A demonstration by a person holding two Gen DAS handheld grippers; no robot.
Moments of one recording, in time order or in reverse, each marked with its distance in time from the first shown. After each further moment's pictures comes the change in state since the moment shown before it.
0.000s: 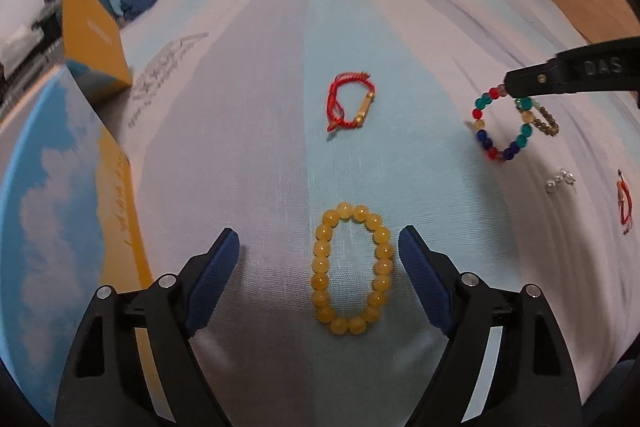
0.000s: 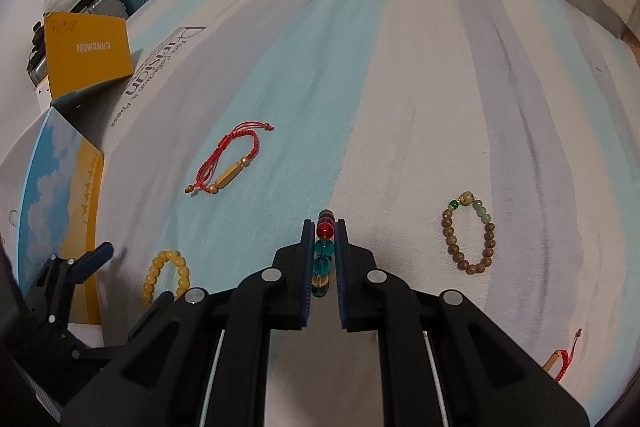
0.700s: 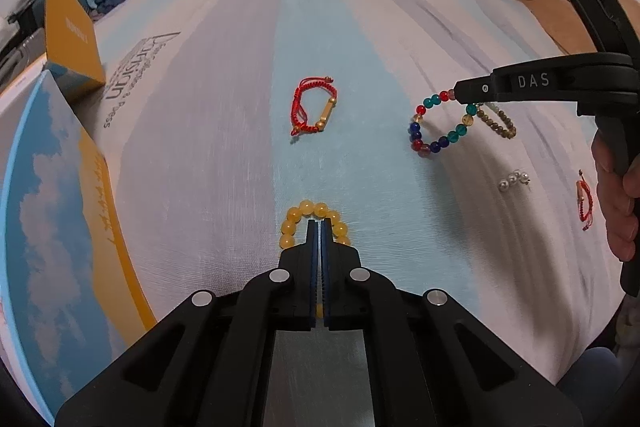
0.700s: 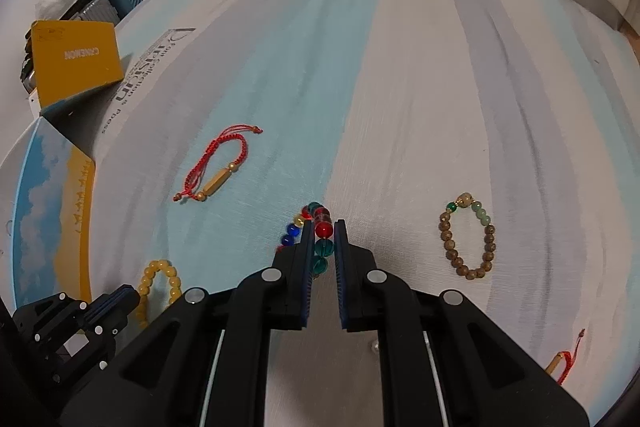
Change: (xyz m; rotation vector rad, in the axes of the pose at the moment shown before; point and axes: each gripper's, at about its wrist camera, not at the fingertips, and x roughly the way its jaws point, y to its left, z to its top) left arm -0.023 -0.003 0.004 0.021 0.010 -0.130; right arm 0.006 -0.008 0.006 0.028 0.006 -0.008
